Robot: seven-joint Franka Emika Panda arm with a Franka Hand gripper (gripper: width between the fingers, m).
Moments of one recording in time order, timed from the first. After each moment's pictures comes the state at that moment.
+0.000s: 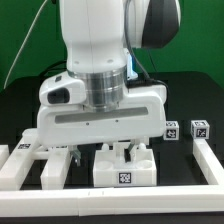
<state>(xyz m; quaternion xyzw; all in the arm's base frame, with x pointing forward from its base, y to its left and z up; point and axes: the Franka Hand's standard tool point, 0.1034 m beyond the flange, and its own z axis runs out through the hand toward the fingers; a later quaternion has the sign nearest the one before) 0.575 -0.025 0.015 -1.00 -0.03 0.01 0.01</state>
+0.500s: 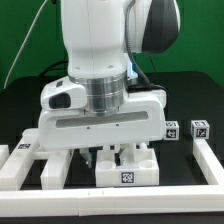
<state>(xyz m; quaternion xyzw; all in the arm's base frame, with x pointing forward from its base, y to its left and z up) 0.575 -0.025 0.014 -1.00 -0.04 0.01 0.01</state>
